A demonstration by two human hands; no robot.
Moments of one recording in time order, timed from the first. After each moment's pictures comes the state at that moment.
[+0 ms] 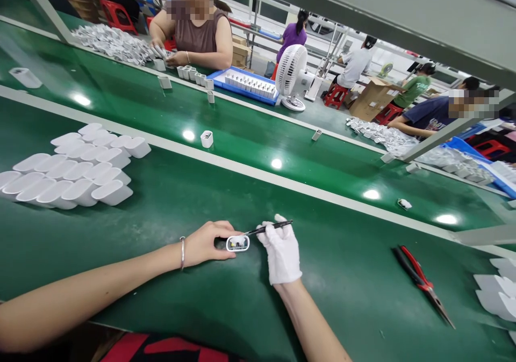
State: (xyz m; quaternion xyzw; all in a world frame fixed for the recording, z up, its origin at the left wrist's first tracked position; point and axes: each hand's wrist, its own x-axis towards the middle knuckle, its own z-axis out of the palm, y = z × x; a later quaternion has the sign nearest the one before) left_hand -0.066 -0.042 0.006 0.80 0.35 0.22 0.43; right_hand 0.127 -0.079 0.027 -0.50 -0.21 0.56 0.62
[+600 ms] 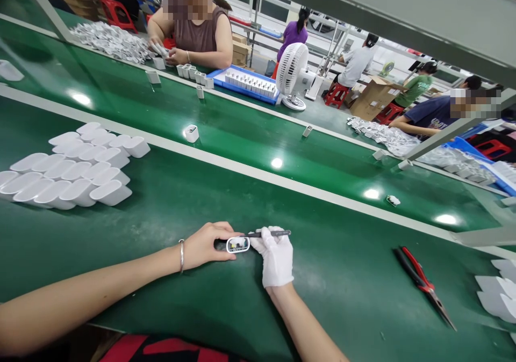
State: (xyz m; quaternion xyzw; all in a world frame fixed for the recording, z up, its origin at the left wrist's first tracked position) left_hand -0.065 -0.044 0.006 0.78 0.38 0.19 0.45; right_hand 0.112 -0.084 0.019 -0.51 -0.16 0.57 0.62
